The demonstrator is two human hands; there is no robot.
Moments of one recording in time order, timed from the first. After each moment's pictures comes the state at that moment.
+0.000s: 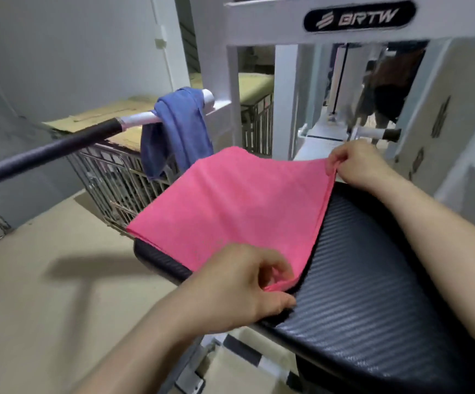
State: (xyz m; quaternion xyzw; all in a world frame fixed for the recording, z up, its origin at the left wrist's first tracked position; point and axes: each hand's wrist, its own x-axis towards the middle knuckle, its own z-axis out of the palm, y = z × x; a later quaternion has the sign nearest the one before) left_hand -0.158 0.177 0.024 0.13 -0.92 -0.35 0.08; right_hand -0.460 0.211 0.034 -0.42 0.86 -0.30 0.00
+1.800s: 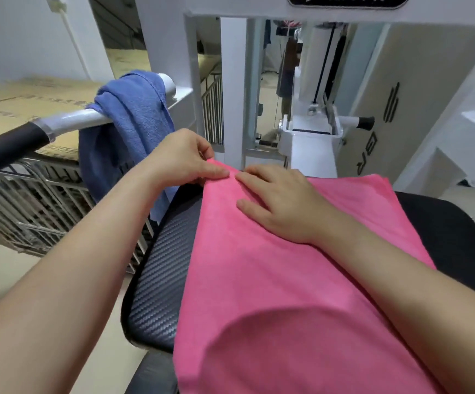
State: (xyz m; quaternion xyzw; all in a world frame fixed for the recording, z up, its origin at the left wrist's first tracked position) left_hand -0.276 -0.073 0.043 0.16 -0.93 -0.32 0.10; right_hand -0.353 0.125 0.003 -0.56 0.81 -0.11 -0.11
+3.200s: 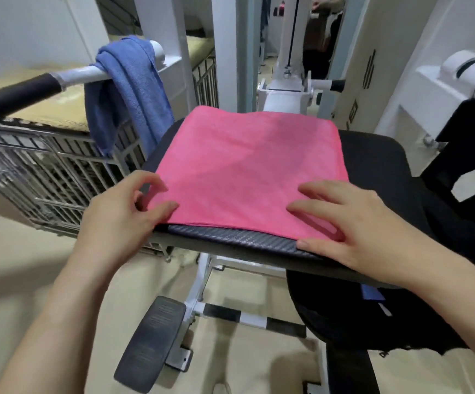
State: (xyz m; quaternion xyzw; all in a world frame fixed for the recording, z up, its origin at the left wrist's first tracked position) left_hand -0.085 0.061 -0.007 0.32 -0.88 -0.25 0.25; right_hand -0.262 0.336 -0.003 -0.56 0.82 -0.13 -0.06
